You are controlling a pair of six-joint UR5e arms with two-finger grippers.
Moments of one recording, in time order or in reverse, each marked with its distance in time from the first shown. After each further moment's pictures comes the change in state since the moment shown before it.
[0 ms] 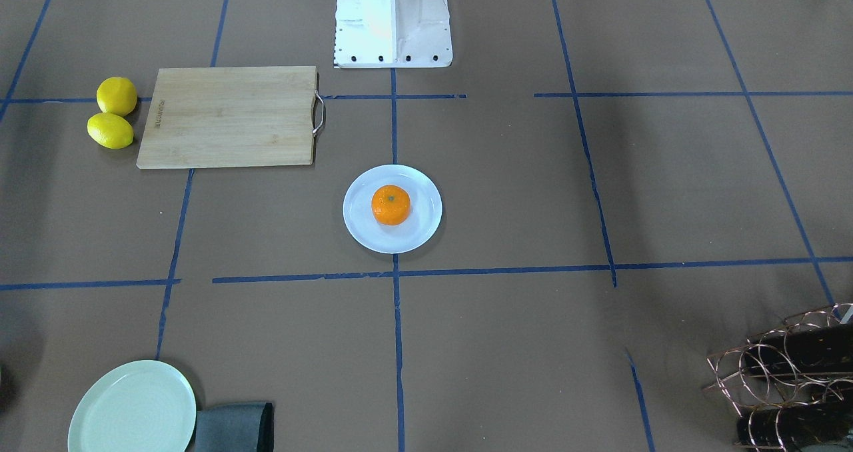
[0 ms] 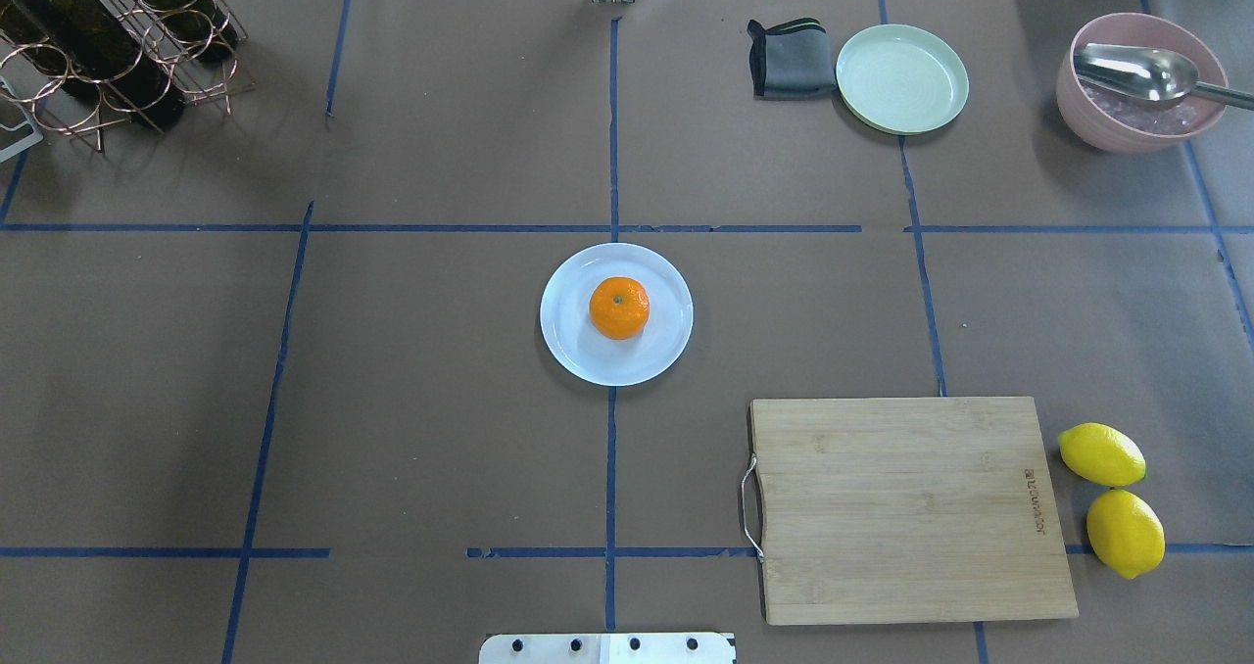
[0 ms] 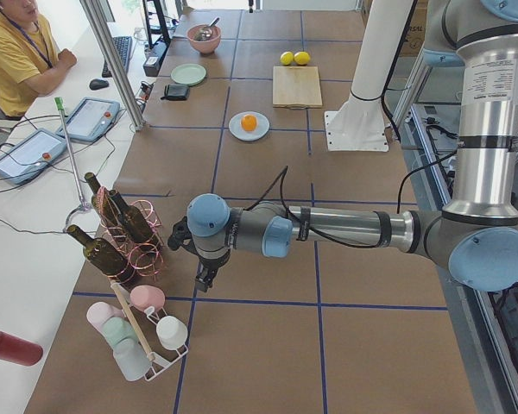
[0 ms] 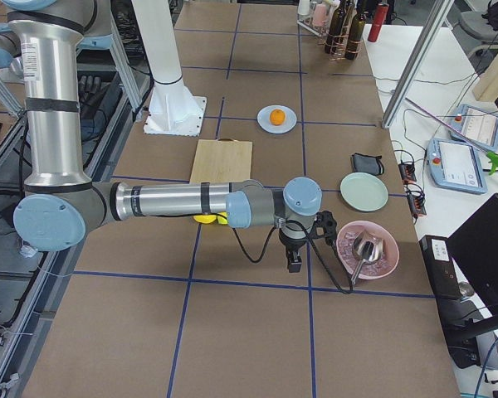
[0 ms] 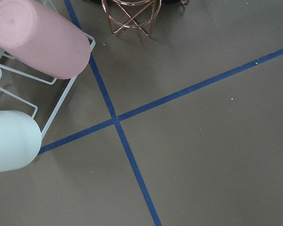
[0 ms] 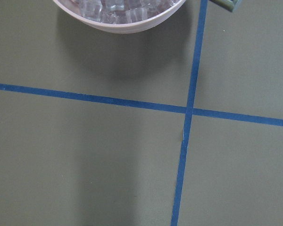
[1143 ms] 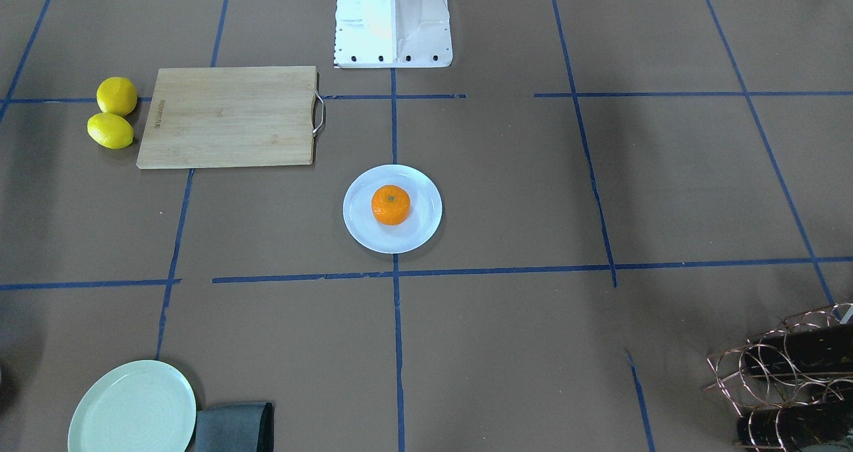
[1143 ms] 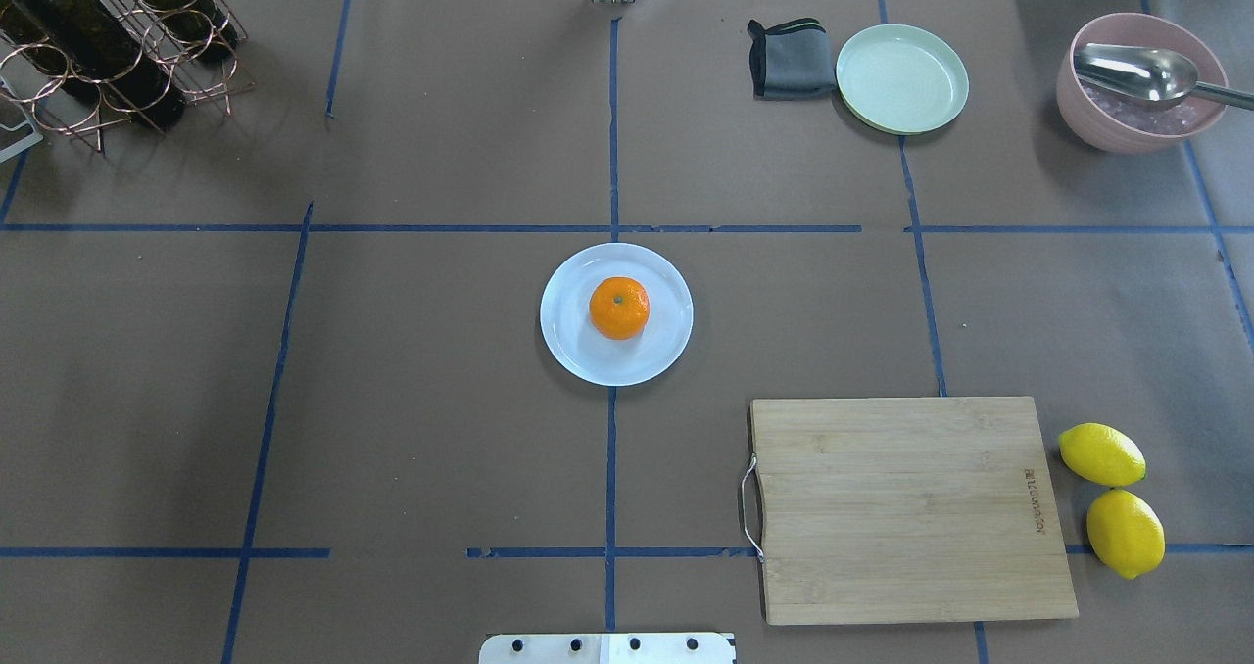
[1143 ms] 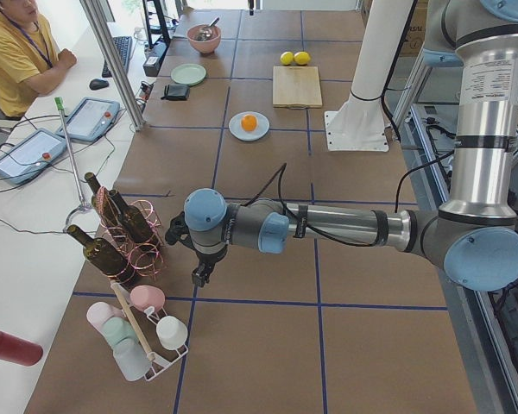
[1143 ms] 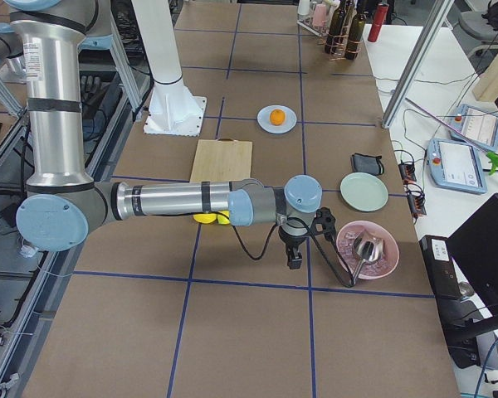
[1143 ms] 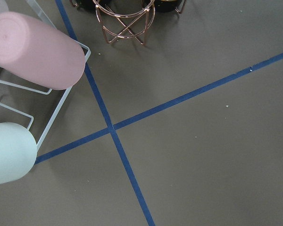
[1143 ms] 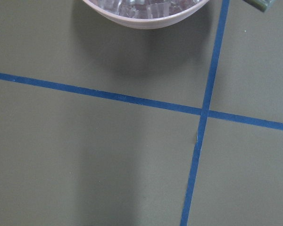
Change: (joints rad) left arm 0.007 -0.015 -0.007 -0.002 -0.006 -0.009; right arm -0.034 0.006 0.006 0.001 -0.002 -0.015
